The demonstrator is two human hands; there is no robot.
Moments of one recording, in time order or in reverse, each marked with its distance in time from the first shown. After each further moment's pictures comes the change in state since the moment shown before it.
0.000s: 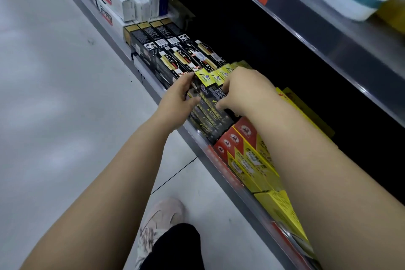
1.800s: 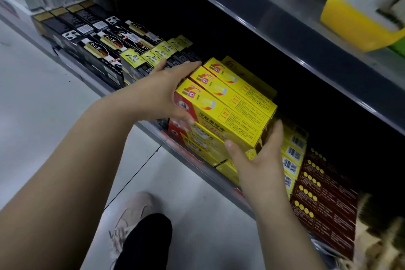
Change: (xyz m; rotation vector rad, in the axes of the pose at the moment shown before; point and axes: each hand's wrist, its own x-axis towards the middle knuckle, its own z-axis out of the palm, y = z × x) left_hand -0.019 0.076 0.036 0.586 -0.606 0.377; right_hand -0.164 0.083 0.079 1.082 0.356 0.523
